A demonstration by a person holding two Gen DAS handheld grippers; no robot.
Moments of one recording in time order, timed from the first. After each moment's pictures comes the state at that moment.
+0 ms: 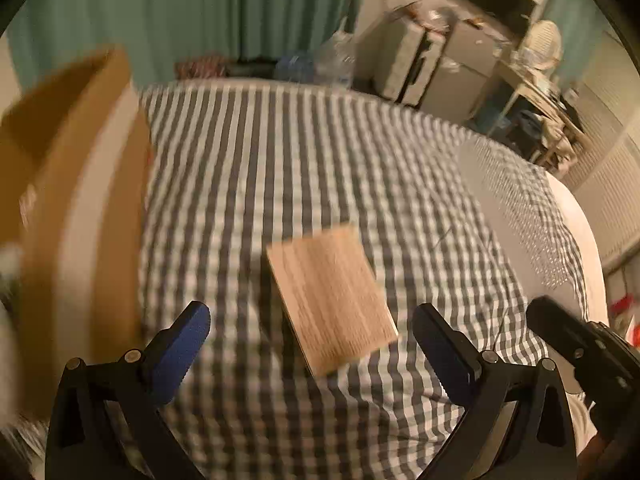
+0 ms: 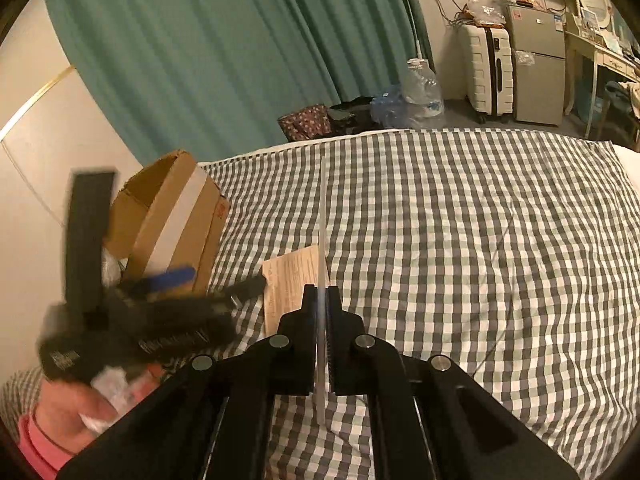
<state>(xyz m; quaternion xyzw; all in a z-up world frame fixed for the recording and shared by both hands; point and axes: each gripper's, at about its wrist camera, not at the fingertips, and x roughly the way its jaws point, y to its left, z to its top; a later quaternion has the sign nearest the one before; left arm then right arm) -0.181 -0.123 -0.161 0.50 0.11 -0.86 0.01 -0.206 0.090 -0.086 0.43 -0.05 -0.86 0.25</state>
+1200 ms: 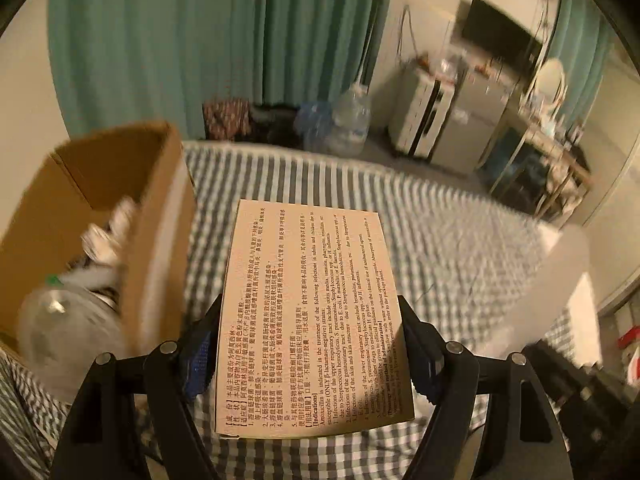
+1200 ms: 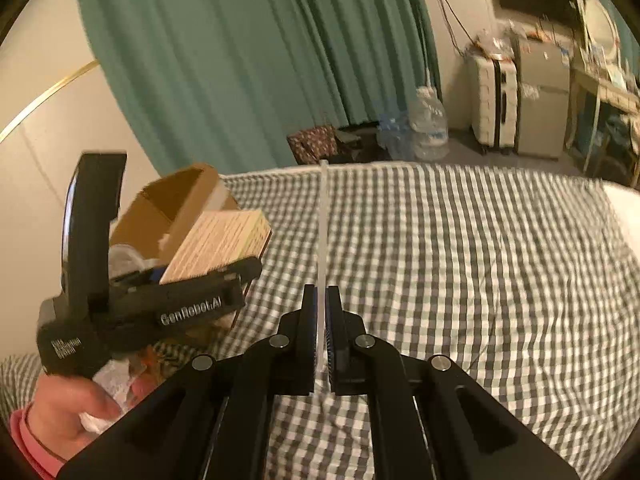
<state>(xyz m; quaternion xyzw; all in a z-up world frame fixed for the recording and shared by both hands) -0.151 -0.139 -0.065 0.41 0.11 -0.90 0.05 -0.172 0.080 -0.037 0.38 -0.02 -0.89 0.26</state>
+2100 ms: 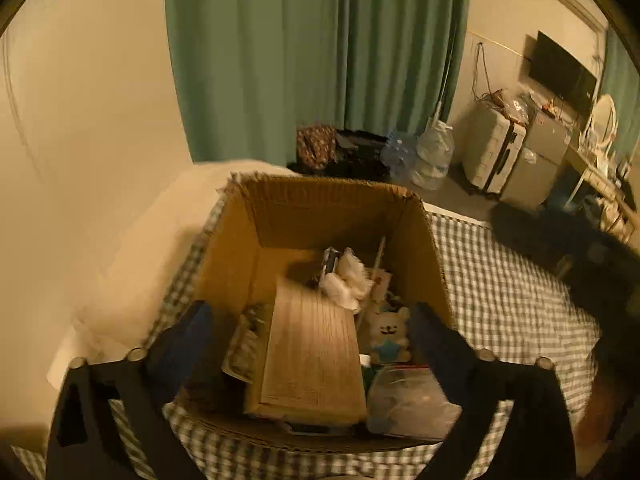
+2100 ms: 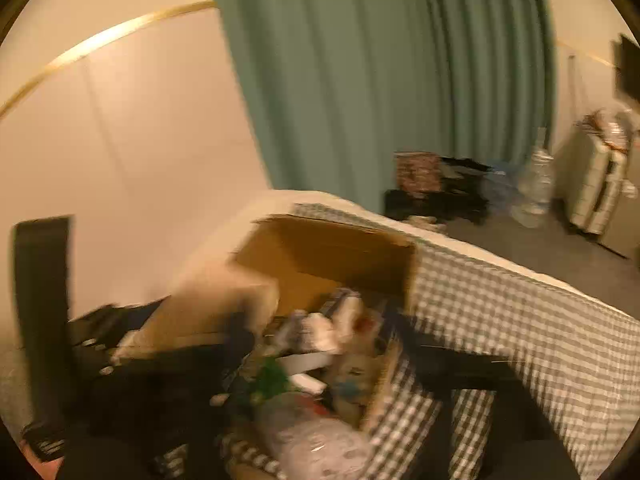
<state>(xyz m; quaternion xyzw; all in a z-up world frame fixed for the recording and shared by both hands) -0.134 -0.347 -0.038 0.38 0.09 -0.90 0.17 -0.211 -0.185 0.011 0.33 0.06 -0.87 0.36</state>
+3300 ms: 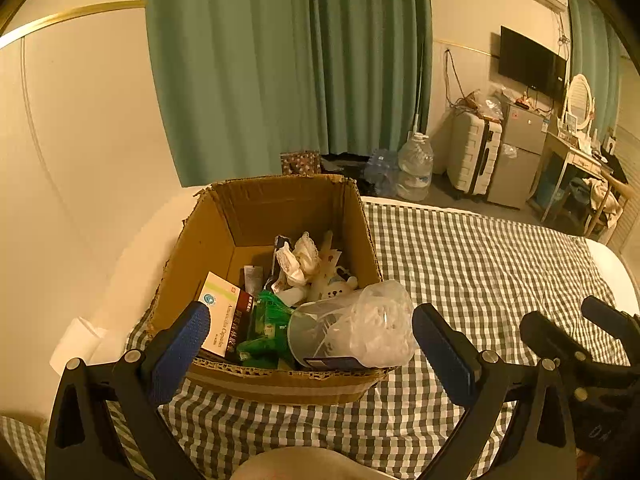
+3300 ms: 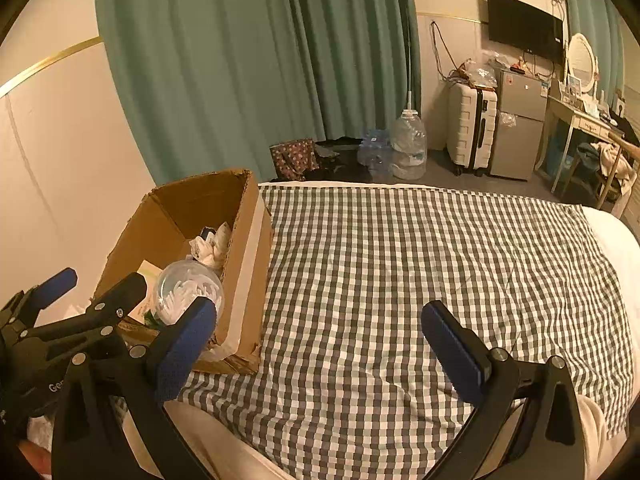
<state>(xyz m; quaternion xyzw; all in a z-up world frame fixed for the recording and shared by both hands) -0.074 -0.250 -0.044 0.34 0.05 -0.93 0.15 -0.142 -0.043 -0.041 0.36 0.02 -0.91 0.18</state>
